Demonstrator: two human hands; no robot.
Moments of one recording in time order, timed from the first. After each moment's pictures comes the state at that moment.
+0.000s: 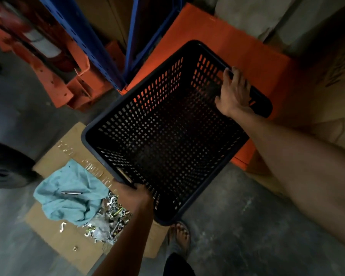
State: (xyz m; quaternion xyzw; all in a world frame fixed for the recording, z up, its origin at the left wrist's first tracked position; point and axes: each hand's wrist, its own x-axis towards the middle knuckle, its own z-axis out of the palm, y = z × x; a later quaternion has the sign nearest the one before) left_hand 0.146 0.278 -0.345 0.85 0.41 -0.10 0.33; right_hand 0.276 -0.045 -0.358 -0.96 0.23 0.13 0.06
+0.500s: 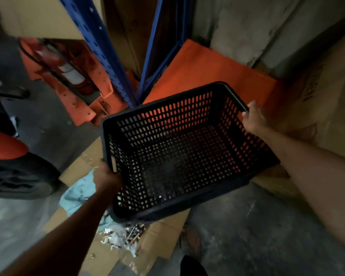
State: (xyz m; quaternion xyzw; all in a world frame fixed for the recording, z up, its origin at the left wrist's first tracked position) left_hand 0.227 0.396 -0.242 0.93 0.20 -0.21 0.24; right_hand 0.203 -0.034 -0.267 -0.90 0.38 0.06 0.21
